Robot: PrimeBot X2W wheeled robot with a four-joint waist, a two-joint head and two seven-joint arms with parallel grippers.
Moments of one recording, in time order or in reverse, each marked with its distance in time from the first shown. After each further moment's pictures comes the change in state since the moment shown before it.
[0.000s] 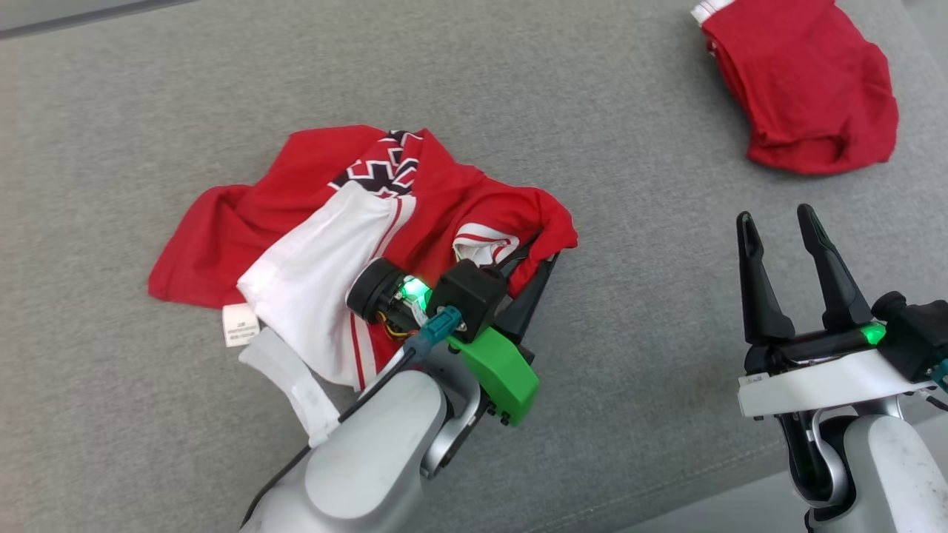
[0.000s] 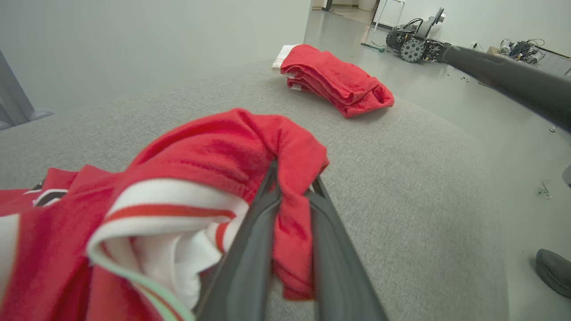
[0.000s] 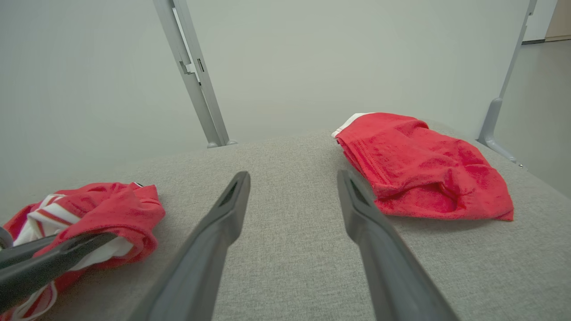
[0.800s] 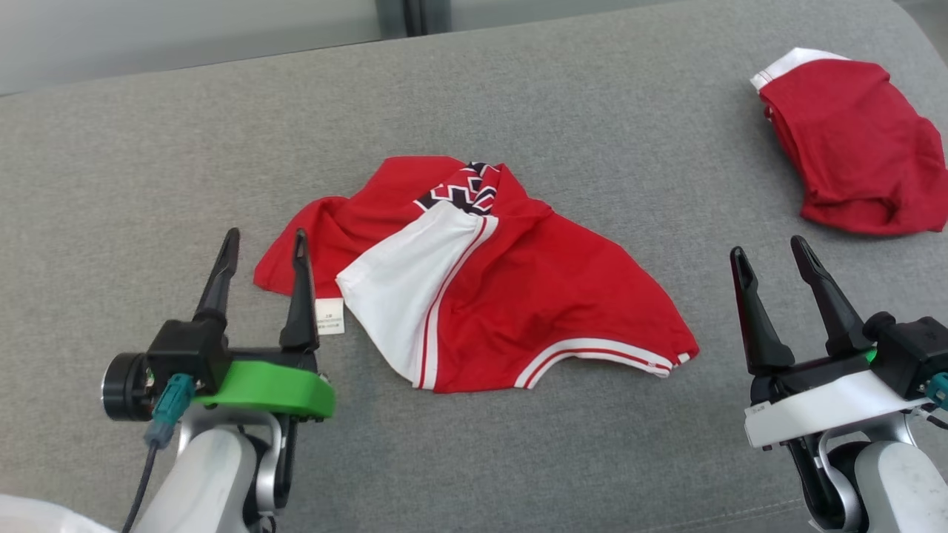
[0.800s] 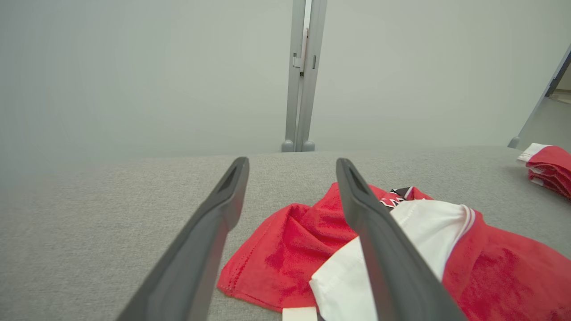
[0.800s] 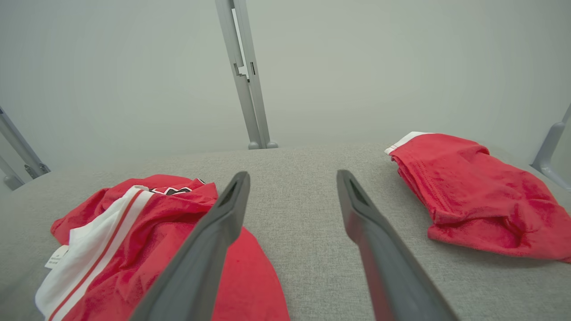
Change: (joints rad) left arm 0.289 0.189 0.396 -0.223 -0.048 0.230 -0.145; right arm 0.065 -0.036 0.007 -0.035 -0.028 0.000 0.073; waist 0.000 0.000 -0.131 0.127
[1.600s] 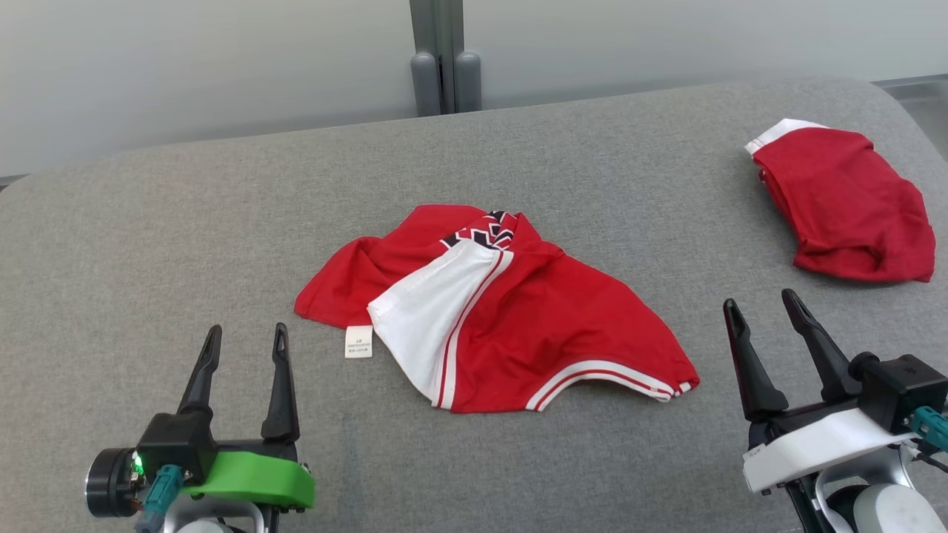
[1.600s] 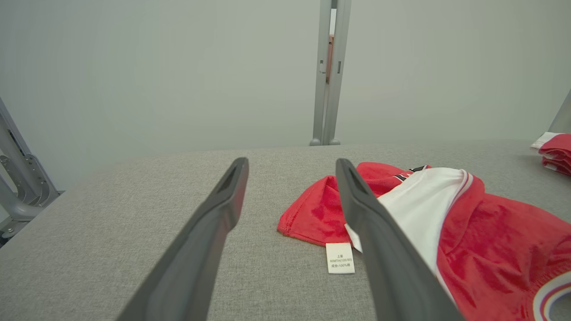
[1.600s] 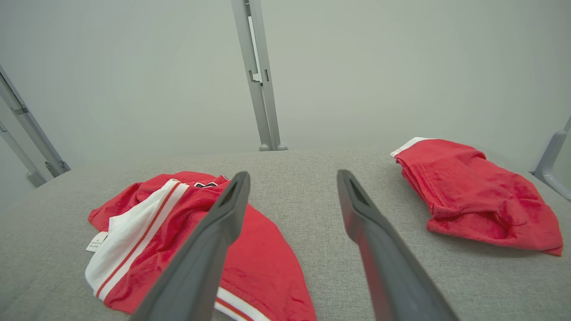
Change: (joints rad) left arm 0.234 0.026 0.075 -0.068 0.051 -0.003 0.000; right arm 0.103 0.013 -0.006 -0.016 -0.021 0.000 0.058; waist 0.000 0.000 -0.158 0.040
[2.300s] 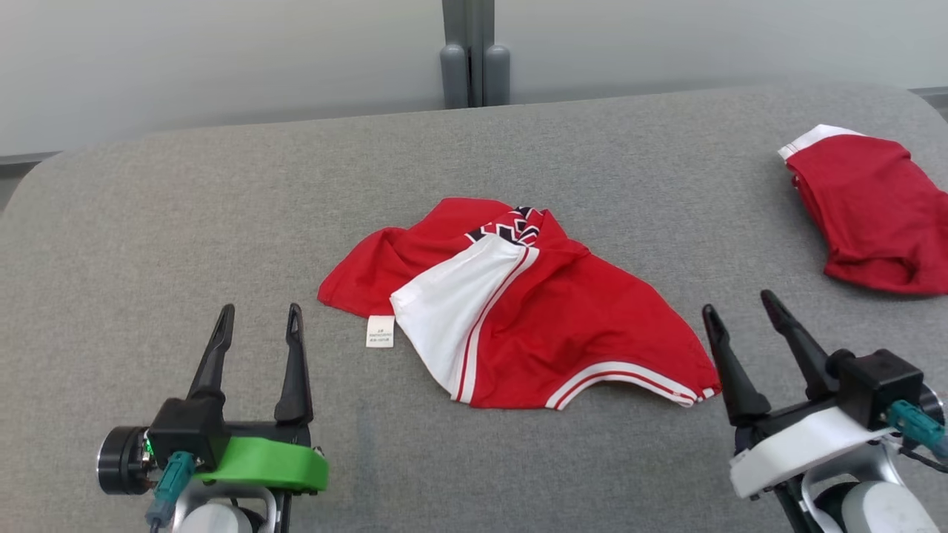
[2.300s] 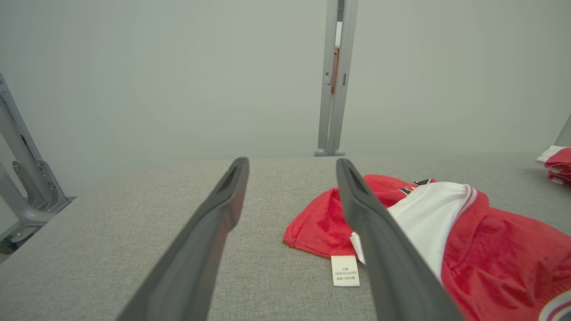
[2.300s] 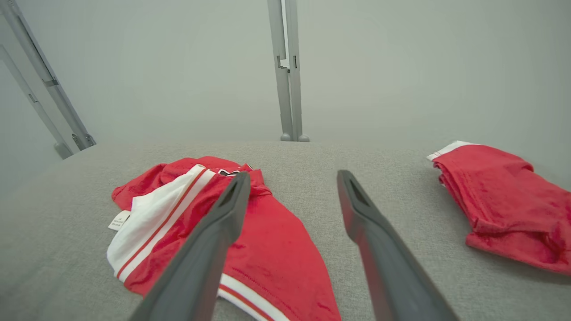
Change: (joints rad) left arm -0.021 -0.031 0.005 -0.014 0.032 -0.017 0.000; right arm -0.005 -0.031 0.042 -0.016 -0.014 0.000 0.034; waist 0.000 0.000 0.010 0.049
